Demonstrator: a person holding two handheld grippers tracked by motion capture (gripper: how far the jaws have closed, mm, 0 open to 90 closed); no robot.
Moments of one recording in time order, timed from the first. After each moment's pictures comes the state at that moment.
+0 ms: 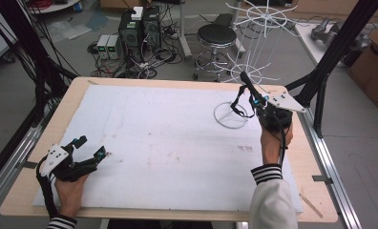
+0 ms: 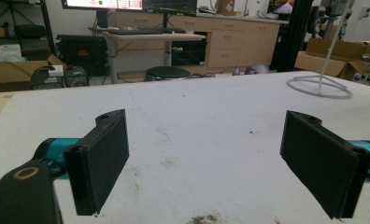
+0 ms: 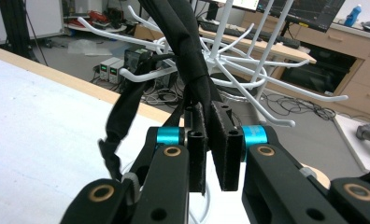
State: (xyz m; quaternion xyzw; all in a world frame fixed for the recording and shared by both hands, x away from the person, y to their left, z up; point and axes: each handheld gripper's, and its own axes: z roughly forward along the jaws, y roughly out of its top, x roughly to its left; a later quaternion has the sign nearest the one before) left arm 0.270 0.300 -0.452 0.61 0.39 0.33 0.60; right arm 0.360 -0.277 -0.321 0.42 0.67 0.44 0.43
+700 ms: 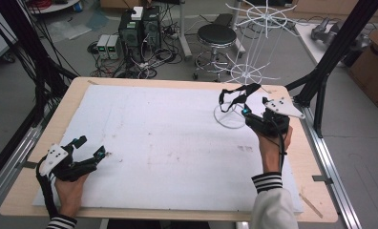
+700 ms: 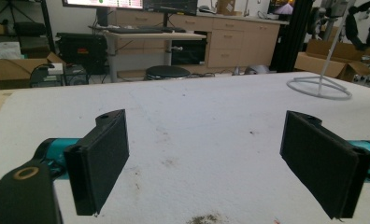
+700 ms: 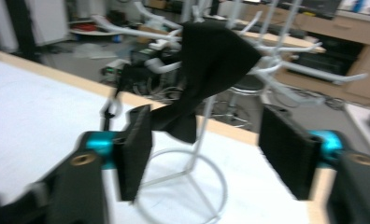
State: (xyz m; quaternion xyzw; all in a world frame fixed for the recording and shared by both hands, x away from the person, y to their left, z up) left arm 0.271 0.301 -0.452 0.61 0.40 0.33 0.60; right arm 0.342 -0.270 -0.330 0.43 0.67 0.47 0.39
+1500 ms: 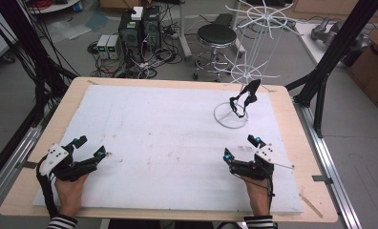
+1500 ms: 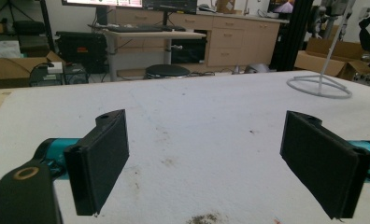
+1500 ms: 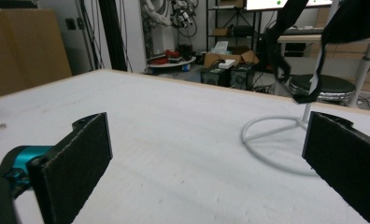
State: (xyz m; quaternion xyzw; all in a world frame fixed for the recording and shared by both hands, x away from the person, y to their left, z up) left arm 0.271 0.301 -0.452 0.61 0.40 0.33 0.60; right arm 0.272 -0.251 -0.421 0.38 0.65 0.58 0.30
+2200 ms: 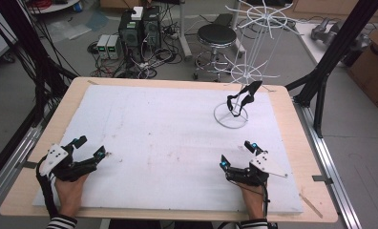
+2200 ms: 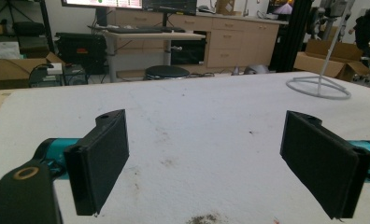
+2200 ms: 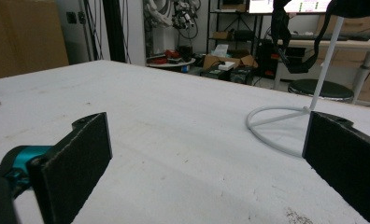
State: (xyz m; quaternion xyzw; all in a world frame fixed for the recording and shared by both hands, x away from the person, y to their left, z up) left arm 0.271 0.301 -0.452 0.61 0.40 0.33 0.60; right arm 0.266 -0.245 -0.448 0.36 0.65 0.58 0.33
